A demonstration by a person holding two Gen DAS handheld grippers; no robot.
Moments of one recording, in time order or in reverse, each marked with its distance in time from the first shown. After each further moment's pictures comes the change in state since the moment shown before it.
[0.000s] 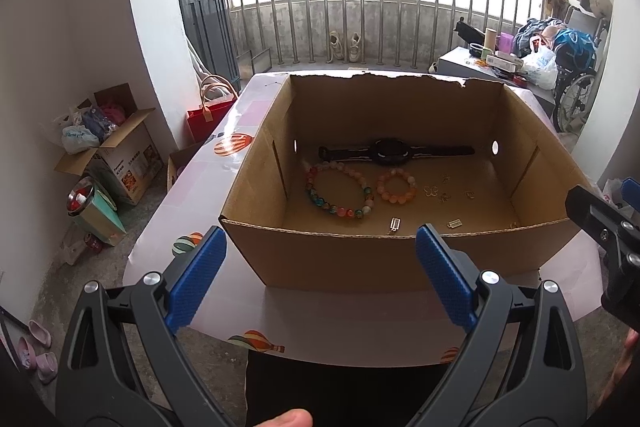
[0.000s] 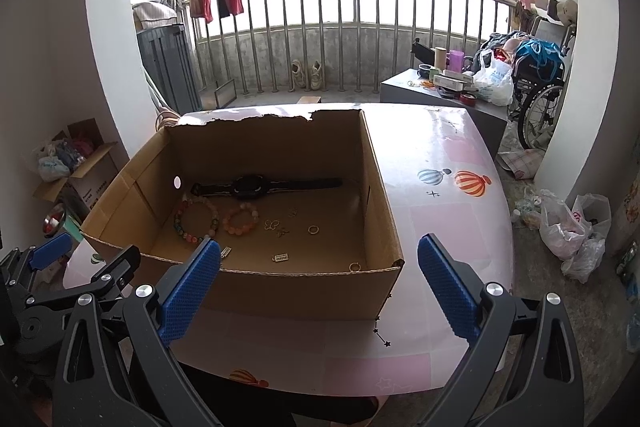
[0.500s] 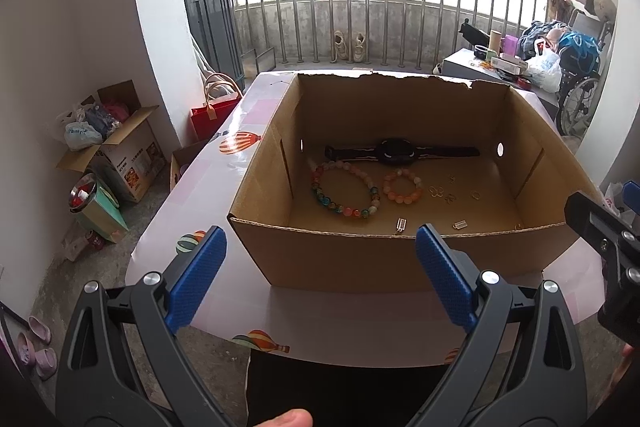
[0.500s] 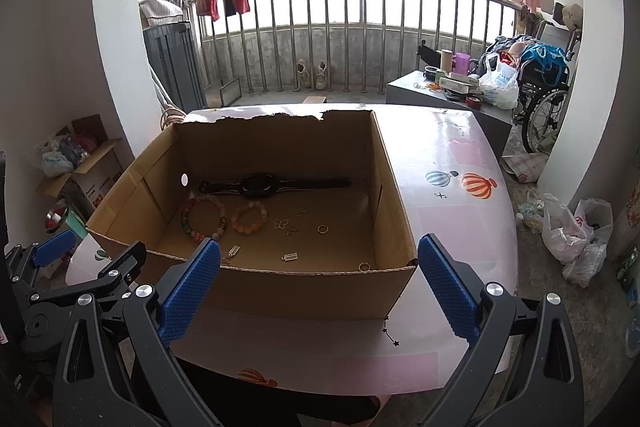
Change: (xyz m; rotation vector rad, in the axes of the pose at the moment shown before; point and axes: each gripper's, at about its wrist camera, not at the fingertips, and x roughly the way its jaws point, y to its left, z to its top) left arm 0.002 0.006 0.000 -0.015 0.000 -0.001; right arm -0.001 0.009 0.000 -0.022 0.002 0.011
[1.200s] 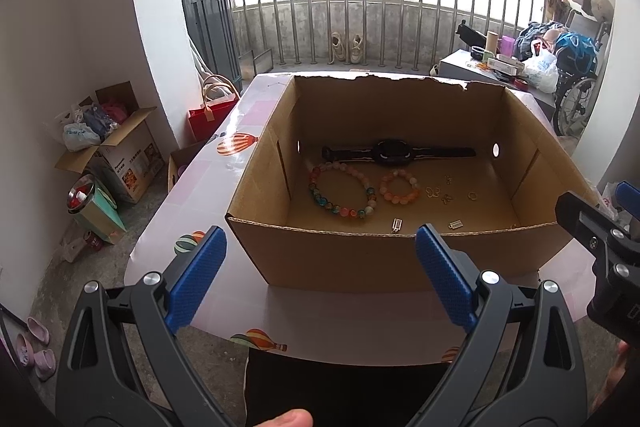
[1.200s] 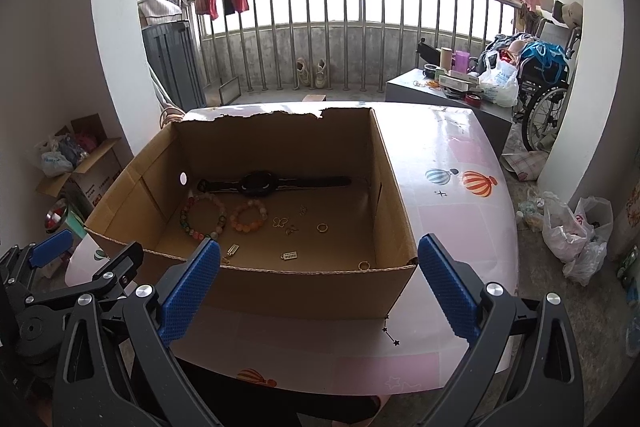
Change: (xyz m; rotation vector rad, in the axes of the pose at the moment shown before) left arm -0.003 -0.002 -0.001 0.005 -0.007 -0.009; right arm 0.001 -0.001 -0.001 0.007 0.004 0.001
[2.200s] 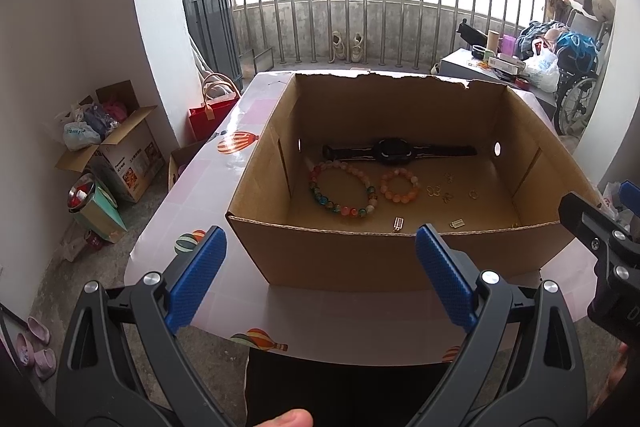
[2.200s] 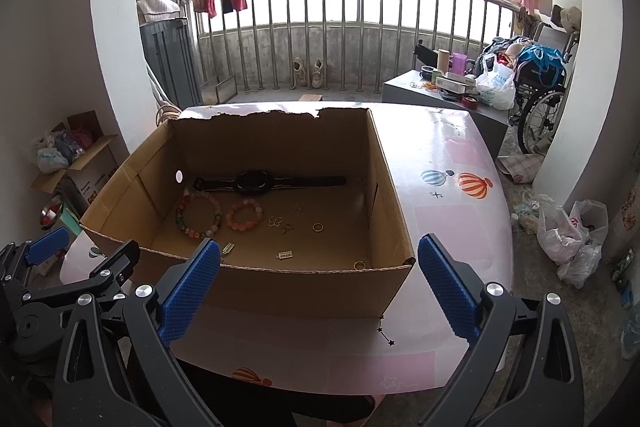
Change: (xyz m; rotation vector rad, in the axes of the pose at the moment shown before) left arm 0.001 0.000 -0.001 -0.002 0.004 0.001; right arm 0.001 -0.001 0.000 -0.020 -0.001 -0.033
